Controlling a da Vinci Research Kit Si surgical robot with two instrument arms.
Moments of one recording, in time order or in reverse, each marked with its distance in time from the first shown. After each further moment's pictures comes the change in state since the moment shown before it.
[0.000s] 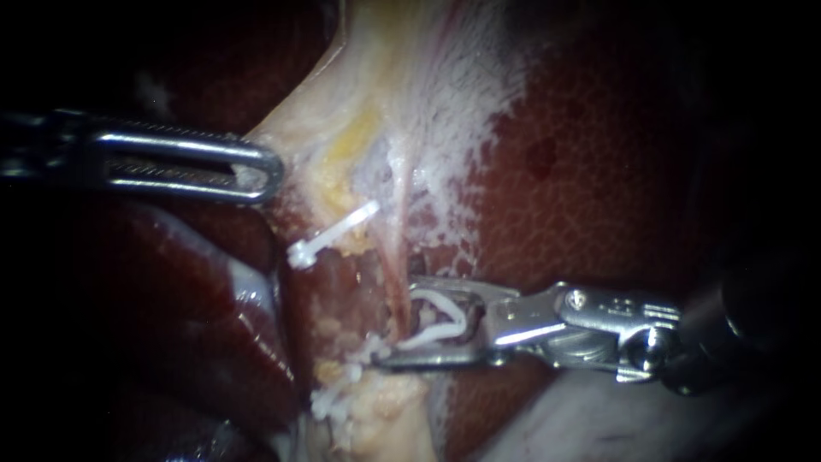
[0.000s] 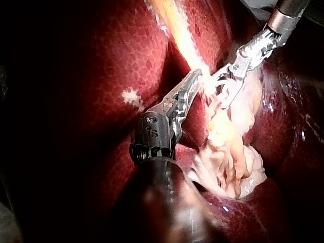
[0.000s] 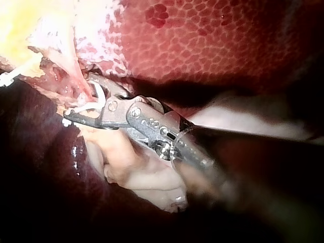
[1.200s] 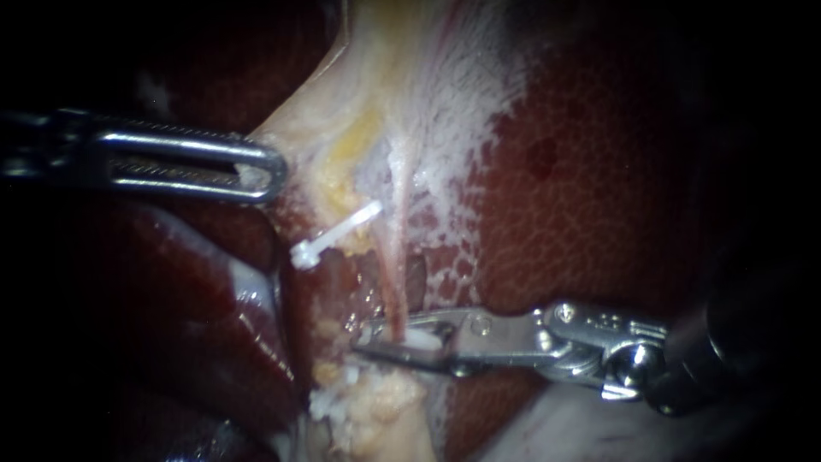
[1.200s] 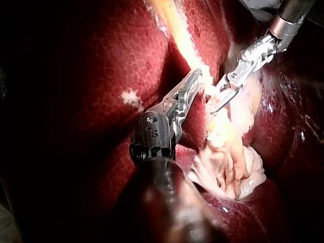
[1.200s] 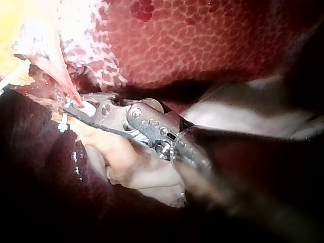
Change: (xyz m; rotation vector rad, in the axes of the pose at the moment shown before) right arm -0.002 0.000 0.000 0.010 -0.007 0.070; left arm 0.000 0.000 0.000 0.002 0.000 0.000
